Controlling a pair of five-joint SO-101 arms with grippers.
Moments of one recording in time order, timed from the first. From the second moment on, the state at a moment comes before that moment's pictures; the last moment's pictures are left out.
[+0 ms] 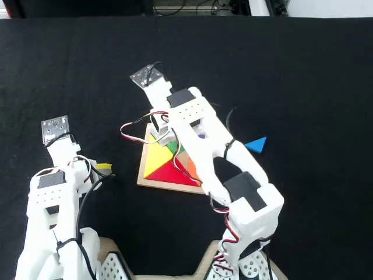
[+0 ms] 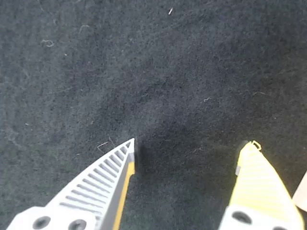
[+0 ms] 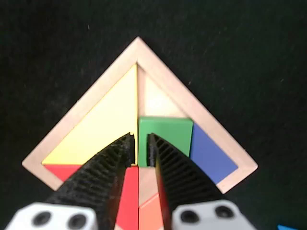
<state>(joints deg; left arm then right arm) -19.2 -41.9 73.5 44.8 1.1 -28.7 15.3 4.5 67.4 9.7</state>
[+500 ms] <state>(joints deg) -19.2 -41.9 73.5 44.8 1.1 -28.7 16.4 4.4 63.9 13.5</state>
